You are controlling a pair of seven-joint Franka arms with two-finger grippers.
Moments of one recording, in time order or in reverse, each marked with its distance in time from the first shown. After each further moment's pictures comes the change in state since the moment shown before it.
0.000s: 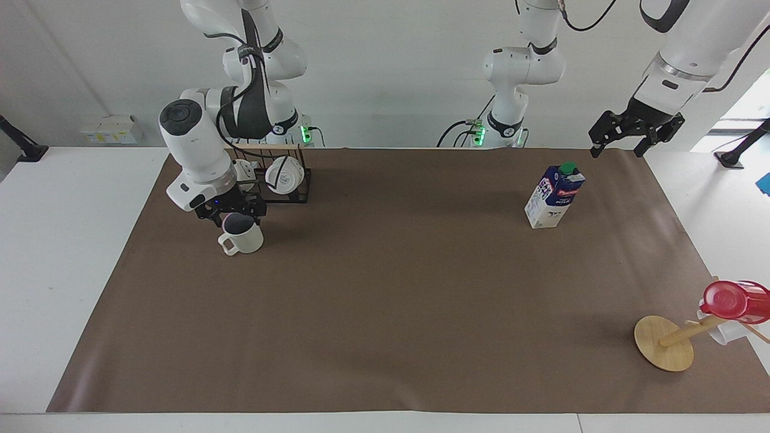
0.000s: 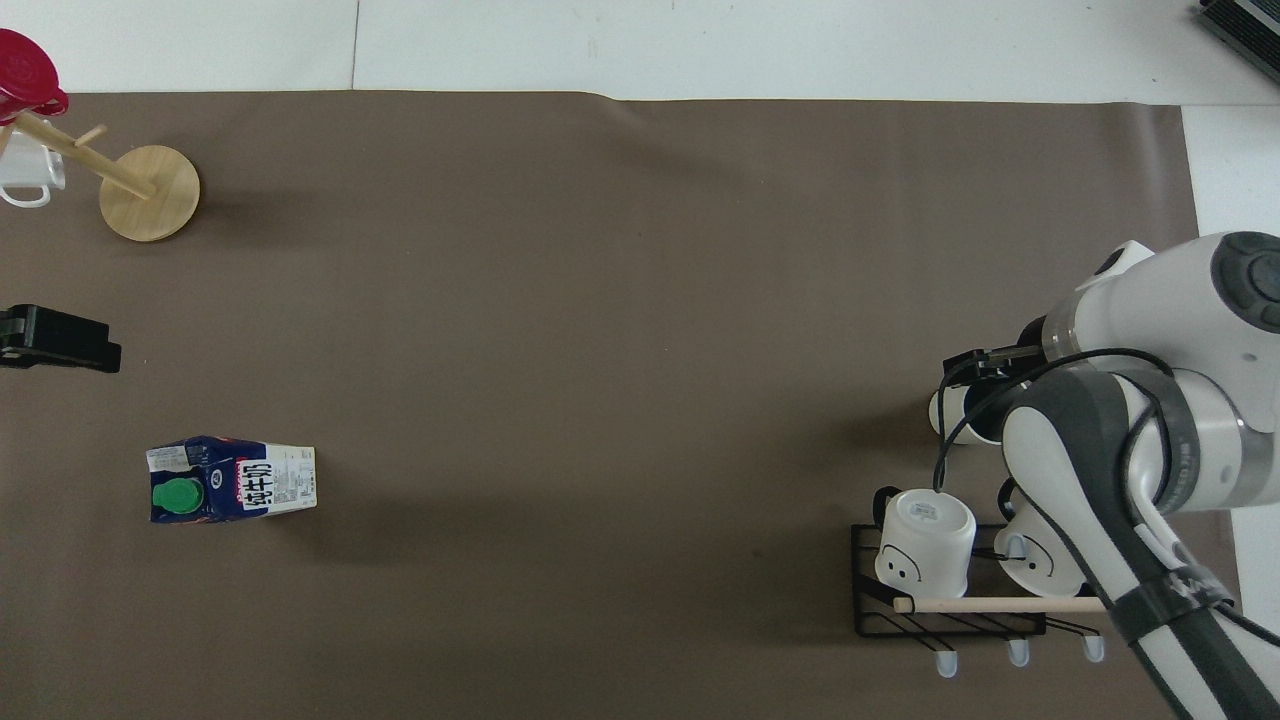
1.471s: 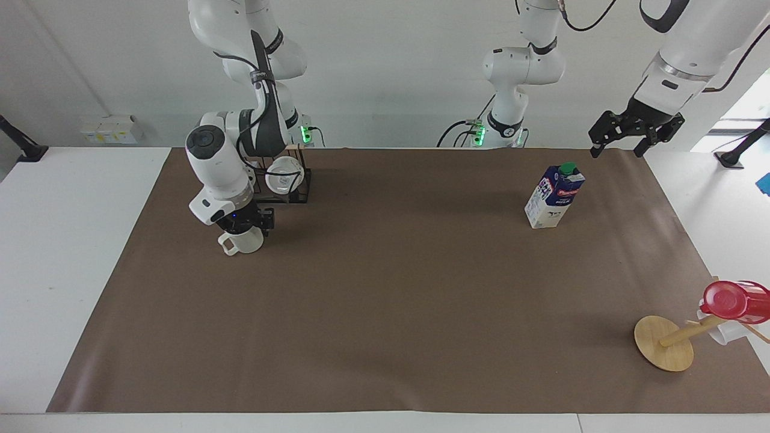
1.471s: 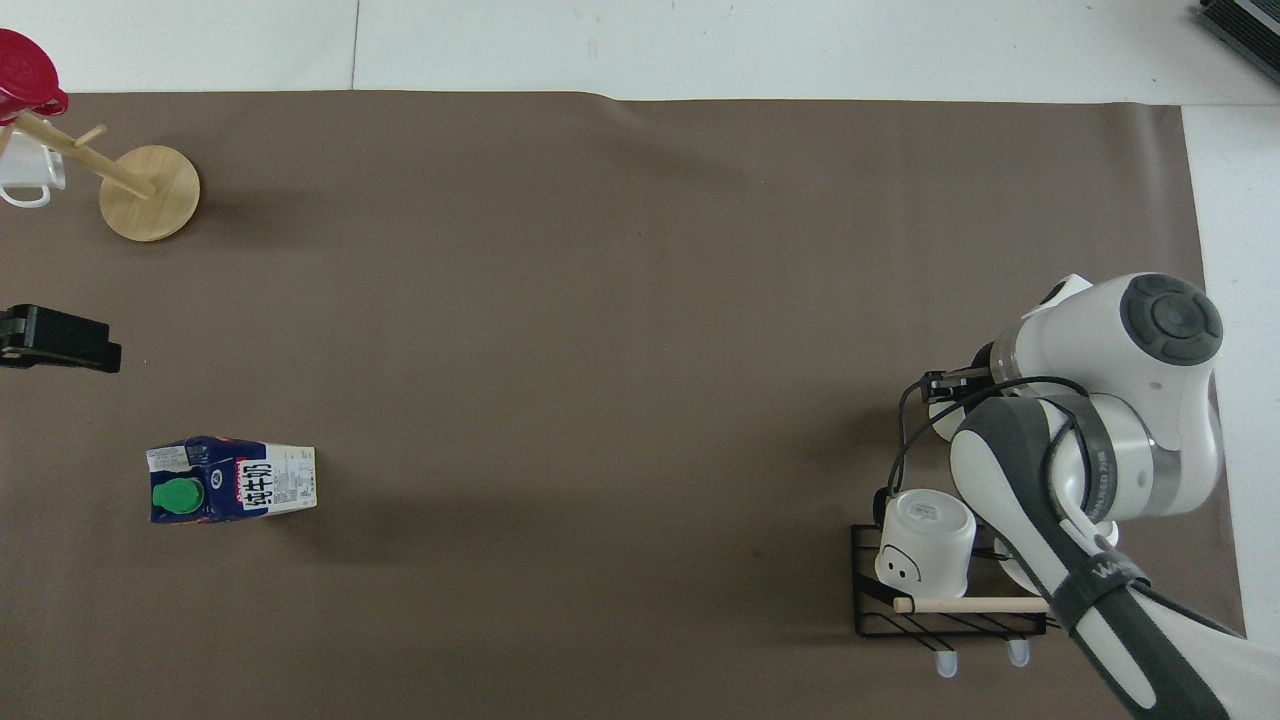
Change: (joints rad) left arm 0.000 0.000 0.000 0.000 0.000 0.000 0.000; right arm 0.024 0.049 -0.001 -0.087 0.001 0.128 0.046
